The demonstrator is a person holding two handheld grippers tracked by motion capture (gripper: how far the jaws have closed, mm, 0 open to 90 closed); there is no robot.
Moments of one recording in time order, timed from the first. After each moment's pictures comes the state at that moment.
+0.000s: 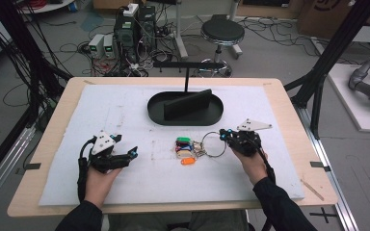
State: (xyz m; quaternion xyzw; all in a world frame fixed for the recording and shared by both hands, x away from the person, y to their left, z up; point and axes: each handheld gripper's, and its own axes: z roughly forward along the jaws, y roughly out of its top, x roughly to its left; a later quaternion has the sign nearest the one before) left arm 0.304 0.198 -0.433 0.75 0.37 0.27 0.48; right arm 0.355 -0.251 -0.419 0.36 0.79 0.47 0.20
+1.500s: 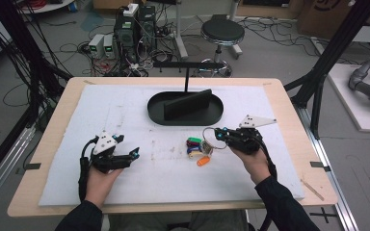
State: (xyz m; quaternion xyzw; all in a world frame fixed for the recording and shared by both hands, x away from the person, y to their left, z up) left arm 0.305 0.195 -0.435 0.76 0.36 0.25 0.48; right arm 0.346 -0.246 -0.389 0.30 0.79 0.52 0.13
